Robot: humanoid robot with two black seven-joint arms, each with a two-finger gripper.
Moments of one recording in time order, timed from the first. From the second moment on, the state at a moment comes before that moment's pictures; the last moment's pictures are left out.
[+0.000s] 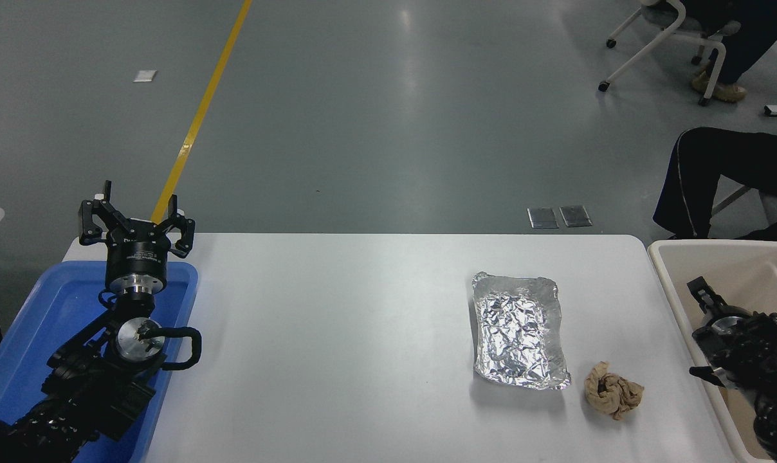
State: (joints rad) left arm -0.61 0.16 -1.01 -0.41 -0.12 -0.51 -0.60; right arm 0.66 -0.21 -0.54 -0.04 0.05 -0.15 -0.11
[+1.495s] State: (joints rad) left arm -0.61 0.17 -1.00 -0.41 -0.12 -0.51 -0.60; right arm 0.90 -0.36 -0.65 0.27 0.00 -0.13 -0.10
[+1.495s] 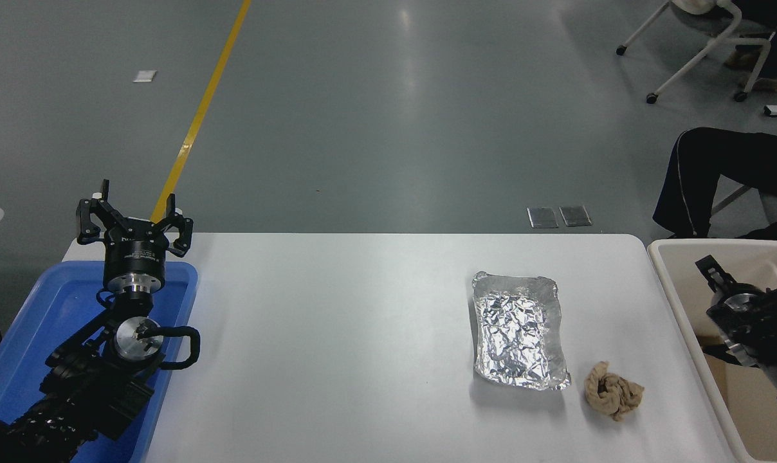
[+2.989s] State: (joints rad) left arm -0.61 0.17 -1.00 -0.41 -0.12 -0.52 -0.60; right arm 2.50 -0.72 -1.23 1.68 -0.24 0.72 -0.05
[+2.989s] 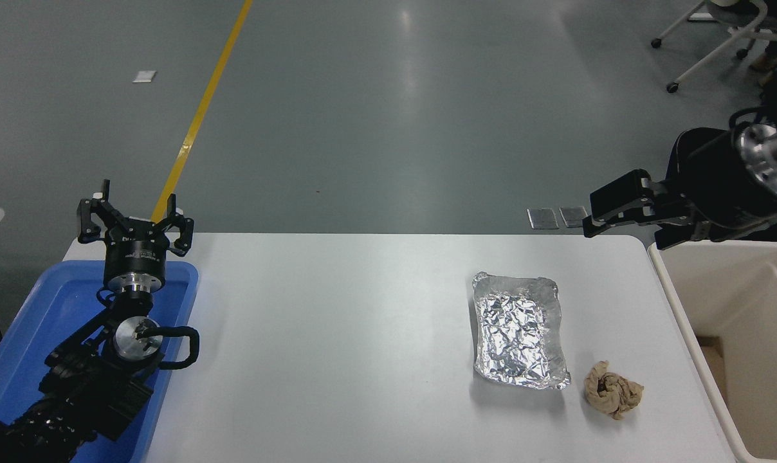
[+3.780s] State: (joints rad) left arm -0.61 0.17 -1.00 -0.41 -0.12 -0.52 -0.60; right arm 2.33 -0.78 -1.27 1.63 -0.26 0.68 -0.06
